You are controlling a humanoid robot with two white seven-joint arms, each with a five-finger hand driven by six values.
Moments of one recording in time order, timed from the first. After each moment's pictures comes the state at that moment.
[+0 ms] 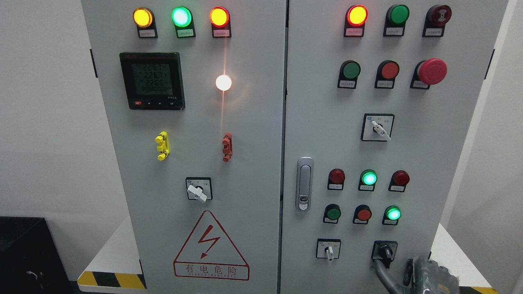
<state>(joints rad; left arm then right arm) 0.00 -0.10 -0.14 0.00 0.10 -0.06 0.15 -0.23 0.10 -0.17 -1.62 1.29 0.25 0.05</state>
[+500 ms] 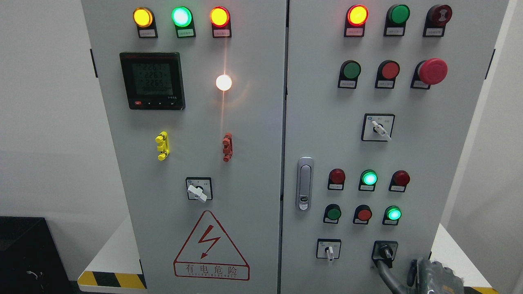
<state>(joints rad) 0.00 -0.10 -0.14 0.00 0.10 -0.06 0.15 -0.23 0.10 -0.20 -1.62 1.29 0.24 0.05</state>
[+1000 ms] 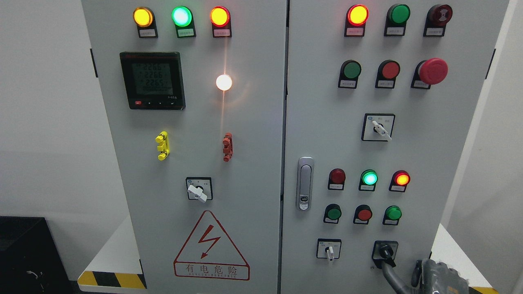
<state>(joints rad) 0.00 -0.10 -0.14 0.00 0.10 -0.06 0.15 -0.23 0.10 -0.21 -1.63 1.28 0.24 0.05</state>
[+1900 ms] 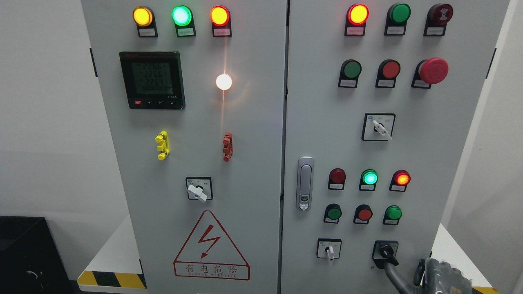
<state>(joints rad) 0.00 -0.10 -0.14 0.00 0.10 -0.06 0.15 -0.23 0.10 -0.22 -1.63 1.25 0.23 0.03</state>
